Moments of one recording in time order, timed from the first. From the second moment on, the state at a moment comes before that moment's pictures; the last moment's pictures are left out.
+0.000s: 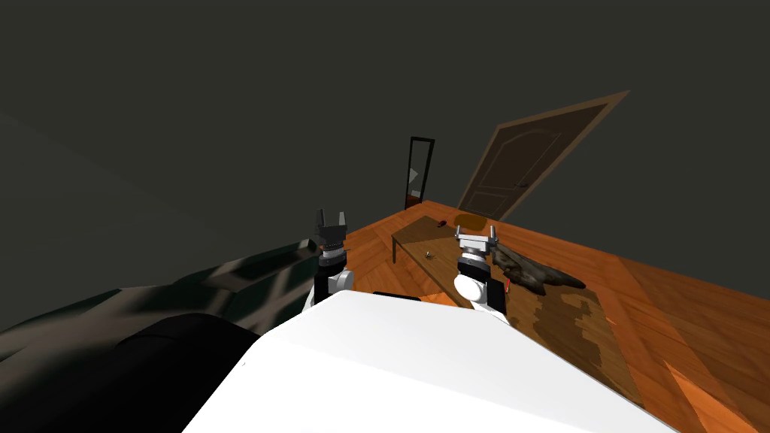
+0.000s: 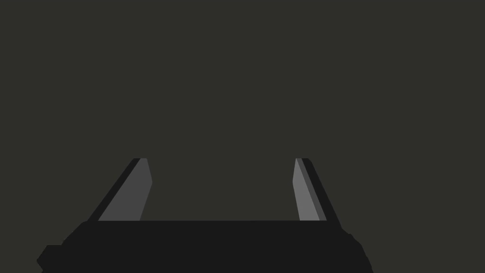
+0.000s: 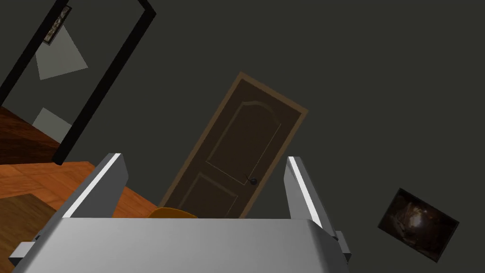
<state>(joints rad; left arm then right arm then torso) 0.46 0.02 -0.05 -2.29 0.09 -0.63 0.13 0.29 -0.27 0.11 -1.94 -1.03 -0.67 -0.03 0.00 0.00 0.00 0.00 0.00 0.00</state>
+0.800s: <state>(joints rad) 0.46 0.02 -0.05 -2.29 0.09 -0.63 0.13 0.26 -0.30 0.14 -1.90 -1.25 -0.73 -0.05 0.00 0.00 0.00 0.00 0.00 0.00</state>
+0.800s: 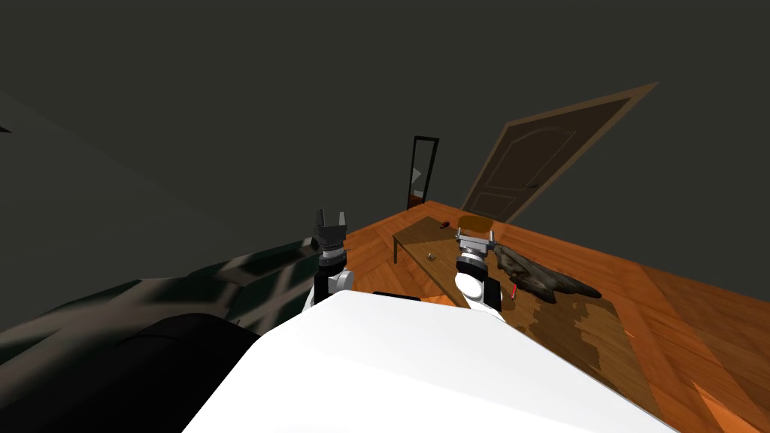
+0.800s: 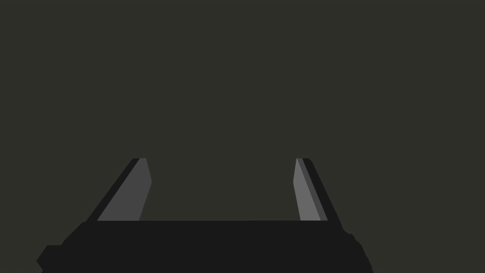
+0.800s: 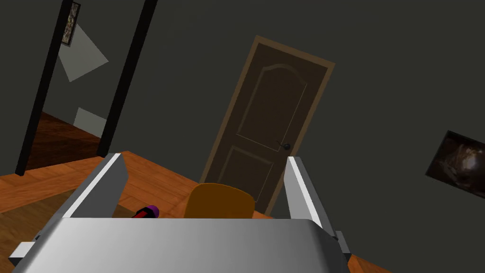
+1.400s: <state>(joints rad) 0.46 0.02 -0.05 -2.29 0.09 -0.63 0.13 0.22 -0.32 0.16 -1.85 -1.41 -0.77 -0.08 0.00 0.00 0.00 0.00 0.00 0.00</state>
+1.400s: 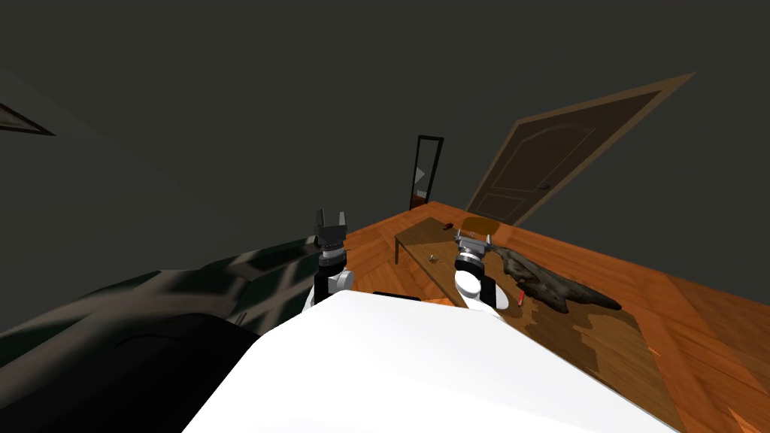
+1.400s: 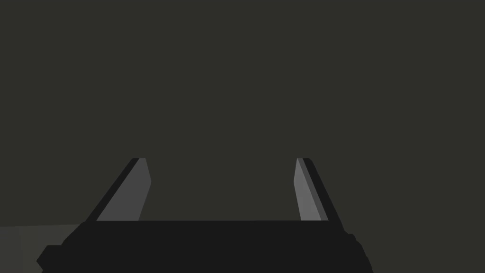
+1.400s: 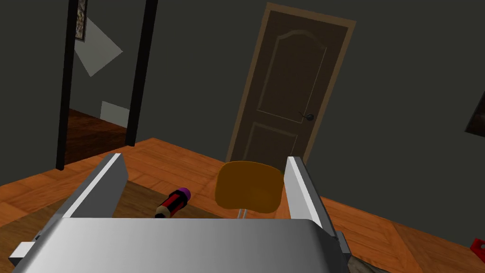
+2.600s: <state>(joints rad) 0.46 0.02 -0.05 -2.29 0.09 -0.63 0.13 0.16 -0.34 0.20 -1.78 -1.75 -0.84 -0.10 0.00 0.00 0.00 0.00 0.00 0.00</state>
